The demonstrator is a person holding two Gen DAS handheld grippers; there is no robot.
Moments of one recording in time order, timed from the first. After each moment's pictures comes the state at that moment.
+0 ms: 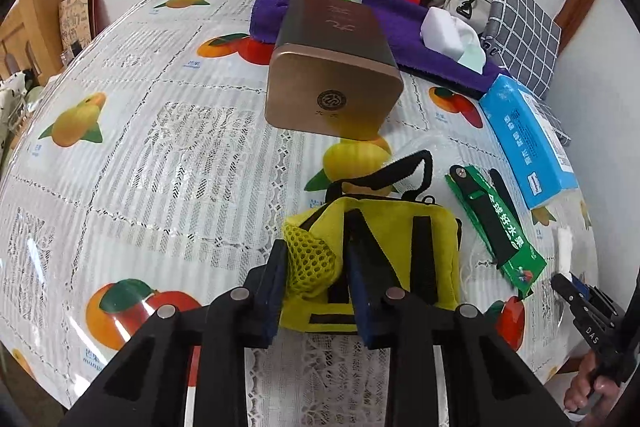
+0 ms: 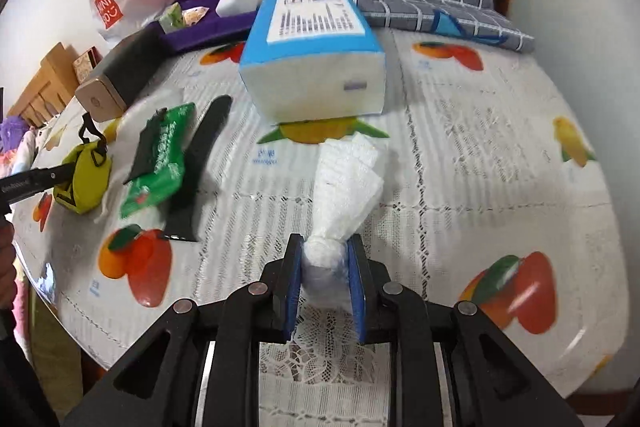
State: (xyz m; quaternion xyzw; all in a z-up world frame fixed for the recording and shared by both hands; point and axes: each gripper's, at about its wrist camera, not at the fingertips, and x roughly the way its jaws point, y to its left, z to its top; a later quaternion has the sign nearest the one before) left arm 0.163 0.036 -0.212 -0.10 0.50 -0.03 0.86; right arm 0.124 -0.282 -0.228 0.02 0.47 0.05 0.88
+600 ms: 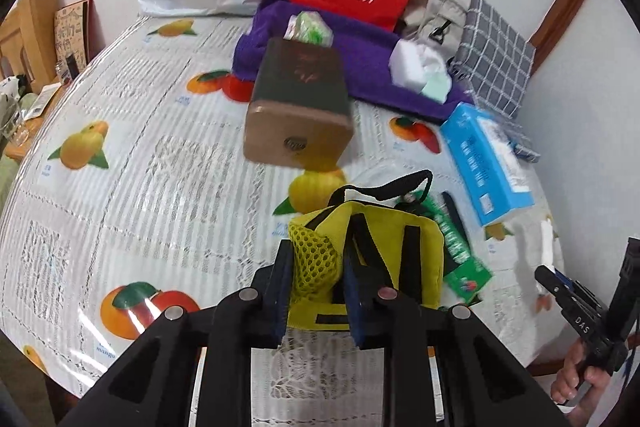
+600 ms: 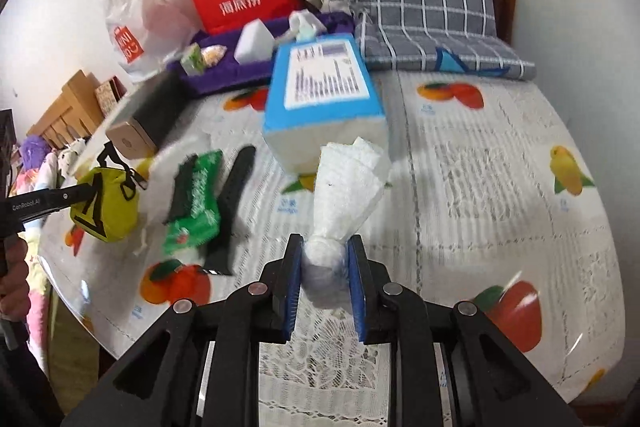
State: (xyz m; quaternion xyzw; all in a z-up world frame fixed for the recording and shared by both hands) left arm 0.153 0.036 -0.163 -0.13 0.48 -0.06 0.87; right arm 0.126 -0.292 -0.187 0.05 0.44 0.08 0.89
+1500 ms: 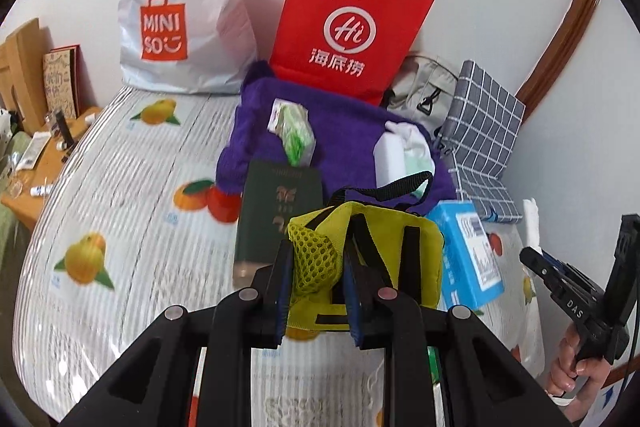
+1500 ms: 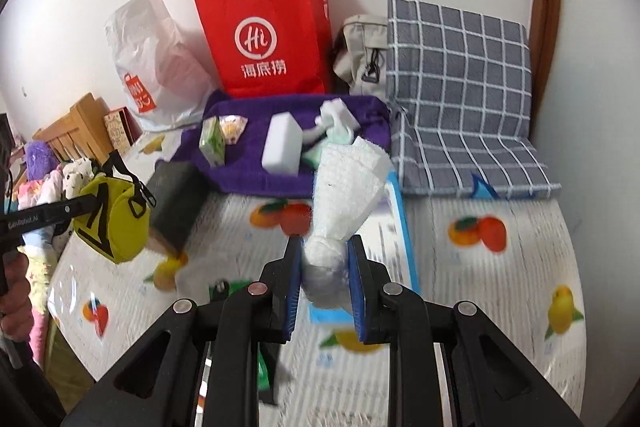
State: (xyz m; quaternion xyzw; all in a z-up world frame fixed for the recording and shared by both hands) left arm 0.228 0.047 -0.092 -0.14 0.43 -0.07 0.89; right arm 0.224 -0.255 -0.101 0.02 0.39 0.10 0.91
